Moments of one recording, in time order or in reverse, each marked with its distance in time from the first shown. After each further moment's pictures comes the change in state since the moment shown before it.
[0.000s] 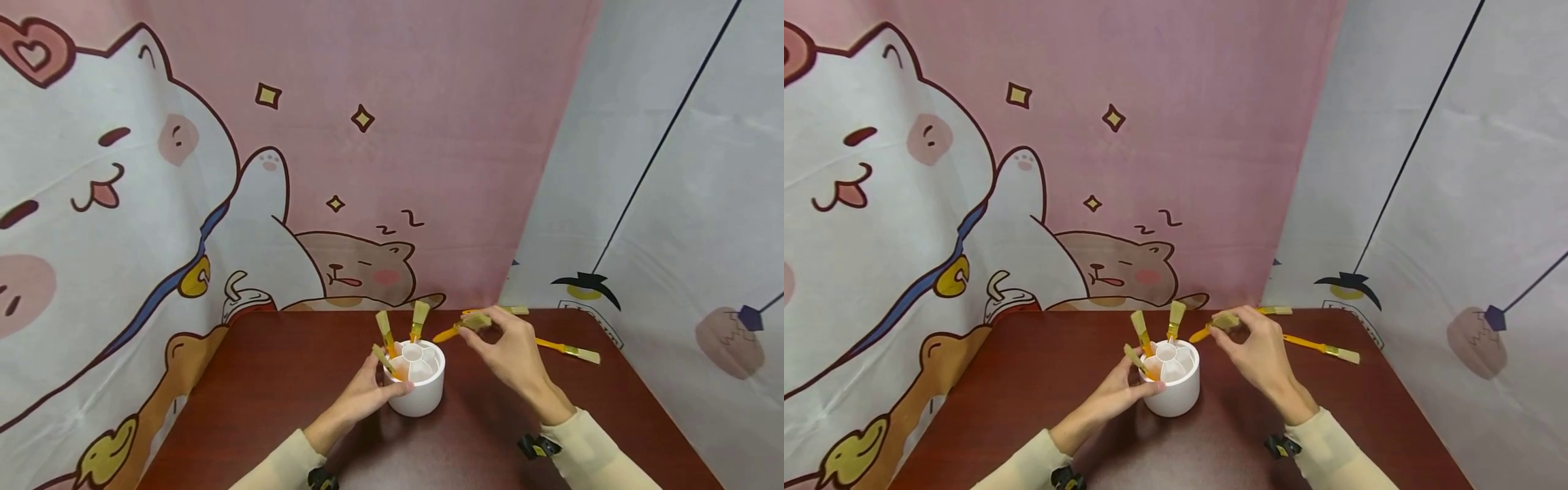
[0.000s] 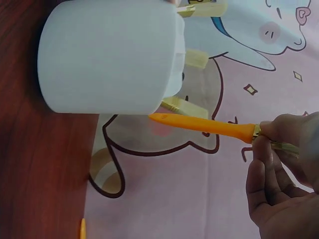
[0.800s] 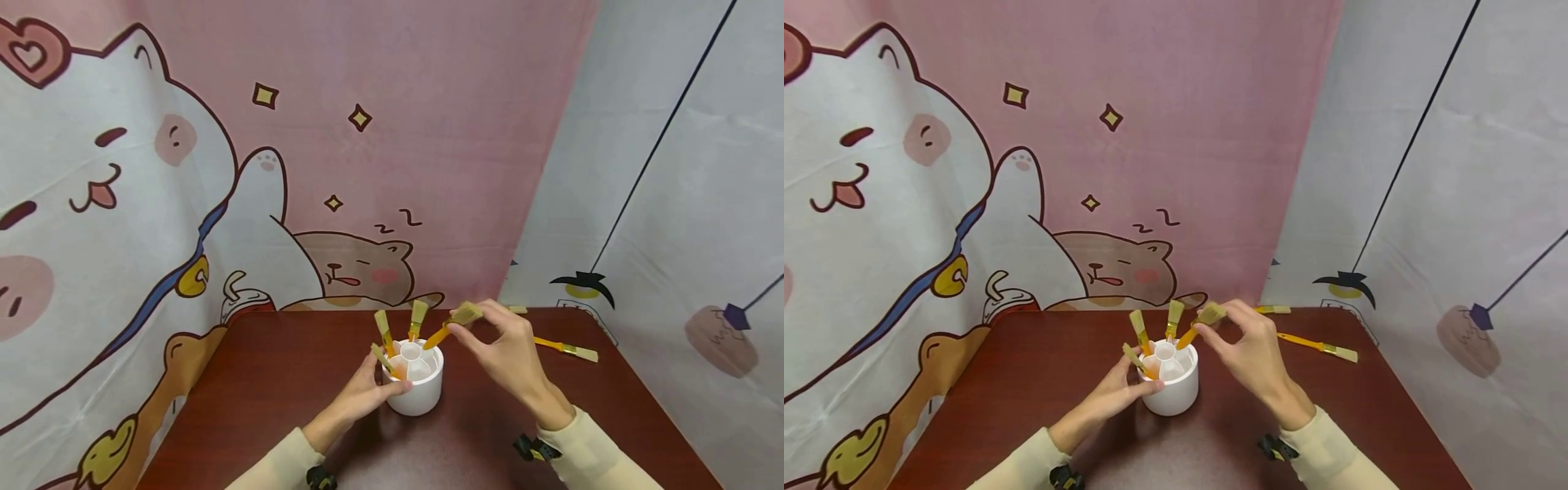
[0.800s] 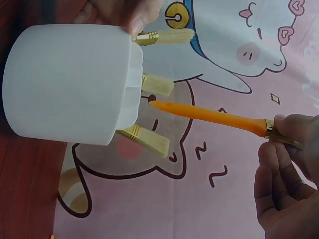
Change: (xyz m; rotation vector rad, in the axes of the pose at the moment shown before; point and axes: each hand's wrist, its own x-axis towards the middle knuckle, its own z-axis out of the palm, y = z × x) left_hand 0.012 -0.022 -0.003 -0.001 -0.032 0.072; right_hand 0.008 -0.038 -0.012 0.130 0.017 -0.165
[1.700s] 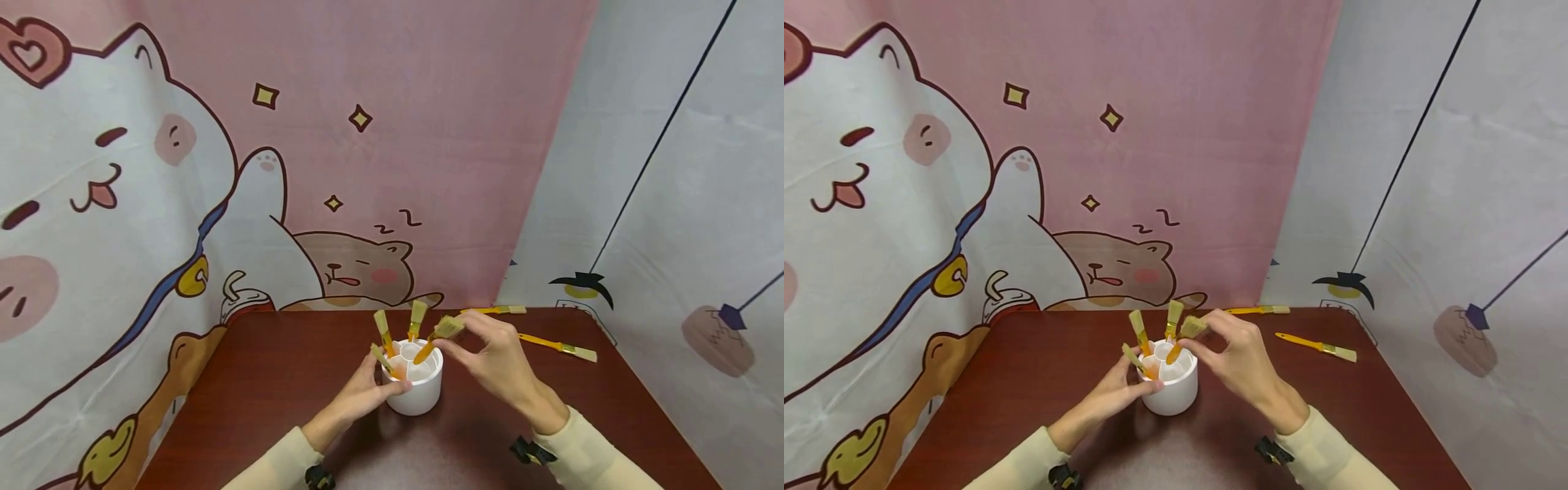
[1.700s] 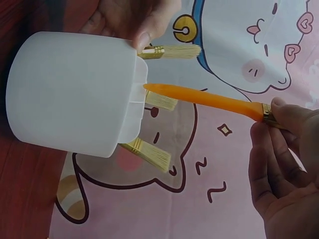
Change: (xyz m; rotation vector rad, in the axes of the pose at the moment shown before) left_hand -0.011 0.028 0.003 -0.014 0.003 -0.059; right_hand -0.002 -0.009 0.011 0.033 -0.073 -0.180
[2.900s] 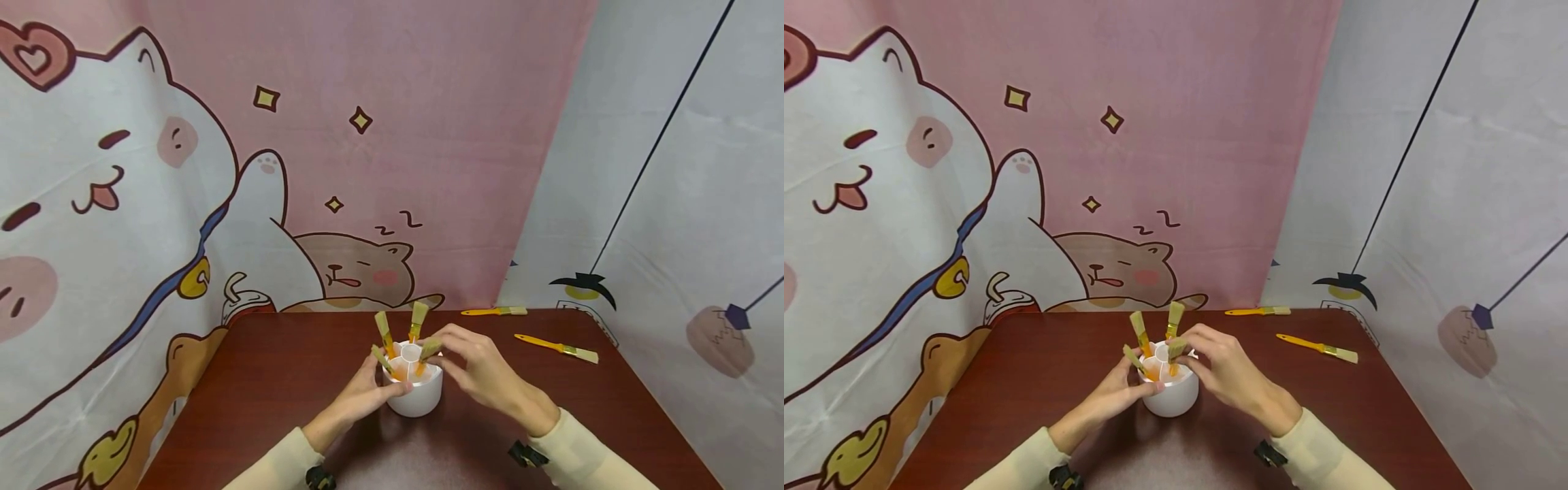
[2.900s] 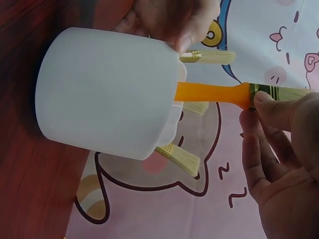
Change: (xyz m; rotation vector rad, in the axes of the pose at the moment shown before) left_hand -0.001 -0.001 0.000 0.036 0.007 -0.012; right_hand -0.013 0.013 0.019 0.071 -0.221 -0.123
